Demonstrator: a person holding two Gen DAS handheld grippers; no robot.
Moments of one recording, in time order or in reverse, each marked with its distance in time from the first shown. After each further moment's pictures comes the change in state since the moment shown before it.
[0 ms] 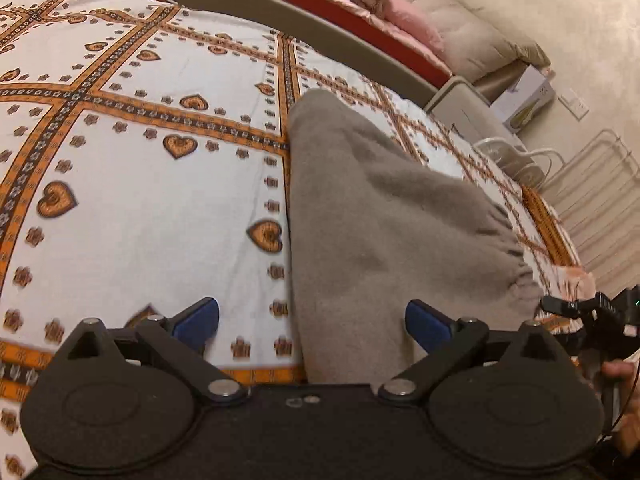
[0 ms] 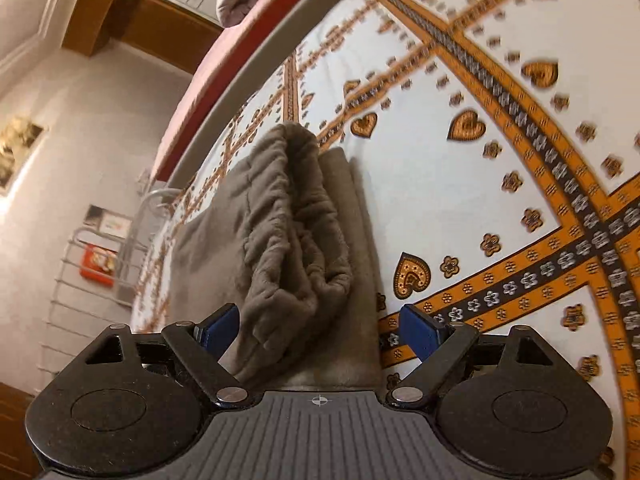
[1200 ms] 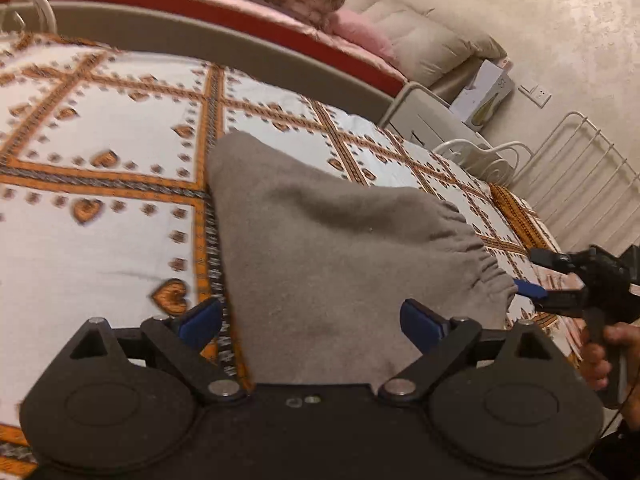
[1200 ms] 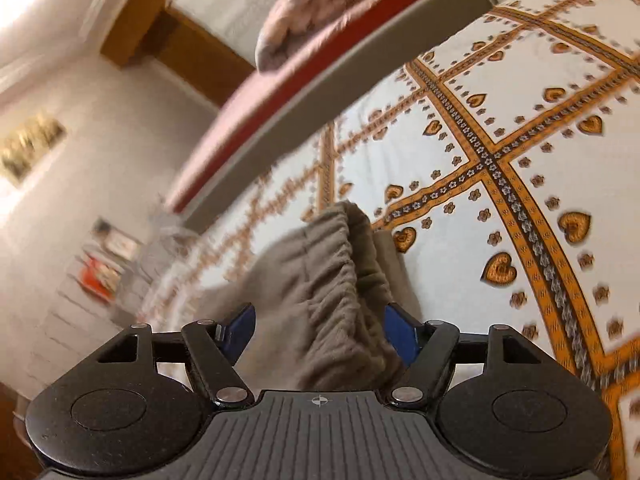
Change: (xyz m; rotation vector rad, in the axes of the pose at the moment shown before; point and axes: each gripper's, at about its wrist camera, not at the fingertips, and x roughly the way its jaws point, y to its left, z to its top) left arm 0.007 -0.049 0.008 0.121 -0.073 -0.047; right arm -0.035 0.033 0.013 -0.134 -0.174 0.026
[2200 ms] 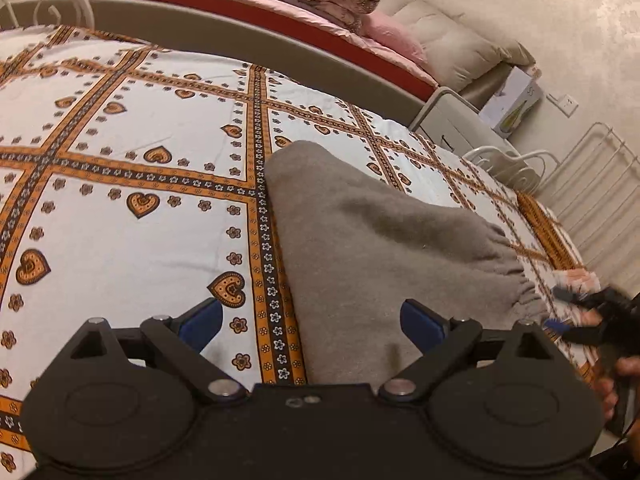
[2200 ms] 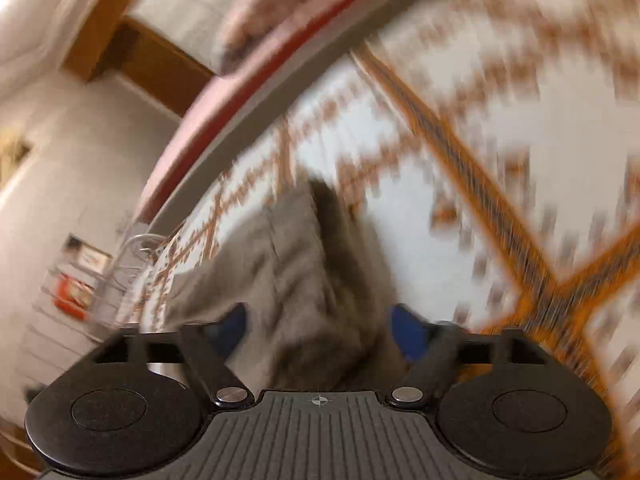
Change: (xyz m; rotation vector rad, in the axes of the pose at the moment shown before) left arm -0.009 0.014 0.005 -0.027 0.018 0.073; right arm -0.004 0.004 -0.001 -0.033 -0.040 -0.145
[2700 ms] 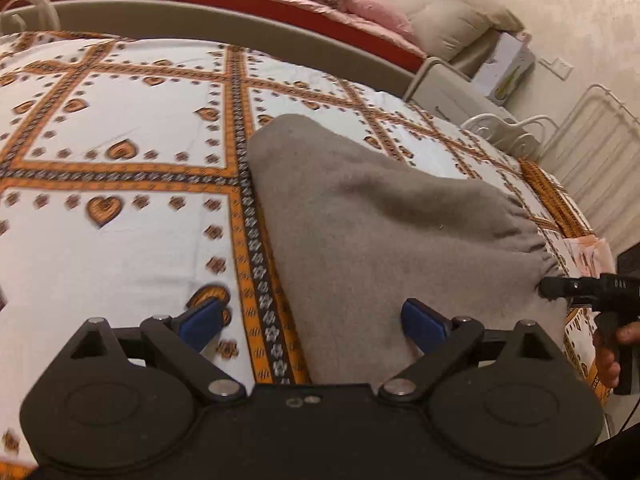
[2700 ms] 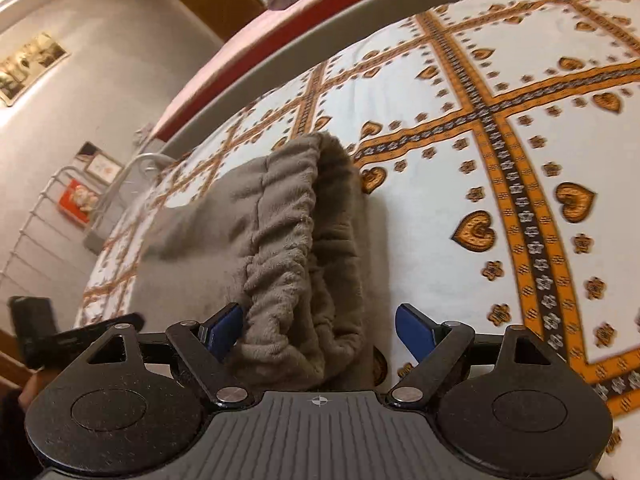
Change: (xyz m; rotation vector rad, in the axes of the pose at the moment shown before) left arm 0.044 0.001 0.004 0.089 0.047 -0.019; right arm 0.047 -0.029 0.002 -0.148 0.208 0.073
